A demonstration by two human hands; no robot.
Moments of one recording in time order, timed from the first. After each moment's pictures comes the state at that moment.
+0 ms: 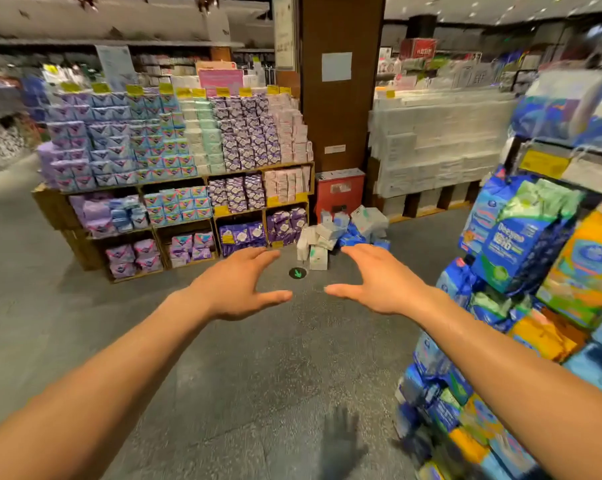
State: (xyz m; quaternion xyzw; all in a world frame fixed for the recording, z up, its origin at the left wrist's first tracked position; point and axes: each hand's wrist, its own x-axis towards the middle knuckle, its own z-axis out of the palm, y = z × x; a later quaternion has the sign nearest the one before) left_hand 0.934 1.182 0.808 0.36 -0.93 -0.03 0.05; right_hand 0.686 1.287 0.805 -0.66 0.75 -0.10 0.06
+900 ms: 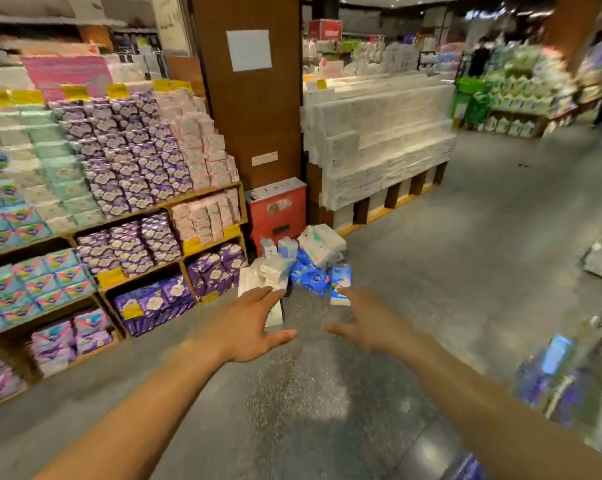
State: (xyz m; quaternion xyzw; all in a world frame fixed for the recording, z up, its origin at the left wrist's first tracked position) left_hand 0.548 0.597 0.744 0.24 -0.96 -0.12 -0.02; right_hand 0.352 0.750 0.734 -0.50 0.84 -0.11 0.15
